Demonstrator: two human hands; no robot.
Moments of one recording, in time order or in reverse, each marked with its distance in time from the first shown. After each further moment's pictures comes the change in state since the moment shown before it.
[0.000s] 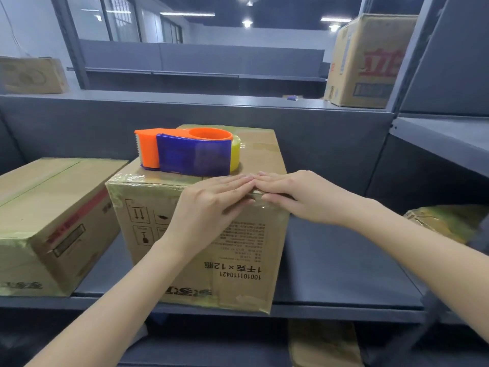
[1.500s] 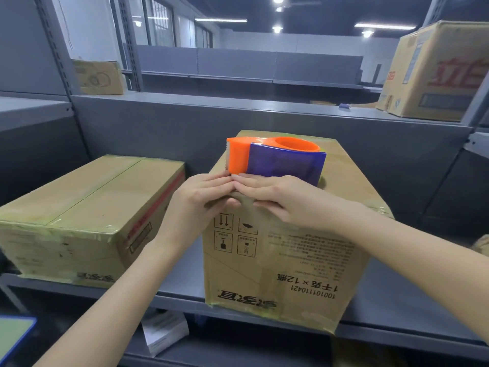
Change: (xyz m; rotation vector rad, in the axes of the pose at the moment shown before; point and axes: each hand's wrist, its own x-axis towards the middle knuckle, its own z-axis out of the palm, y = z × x) left_hand -0.063 -0.114 -0.079 -0.106 0.018 -0.207; right_hand 0.122 -0.089 0.040 0.041 -0.036 -0.179
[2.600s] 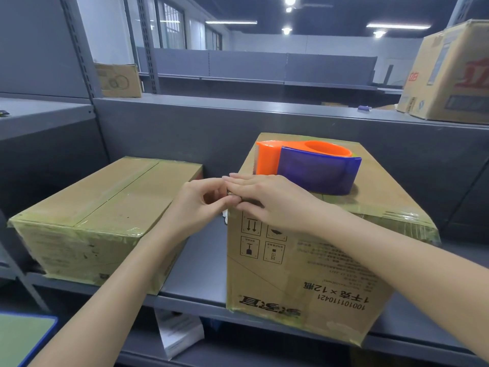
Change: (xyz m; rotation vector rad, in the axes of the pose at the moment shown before) left_hand -0.006 -0.044 -0.030 -0.279 -0.114 -0.295; right_hand 0.060 -0.028 0.024 -0.094 0.070 0.004
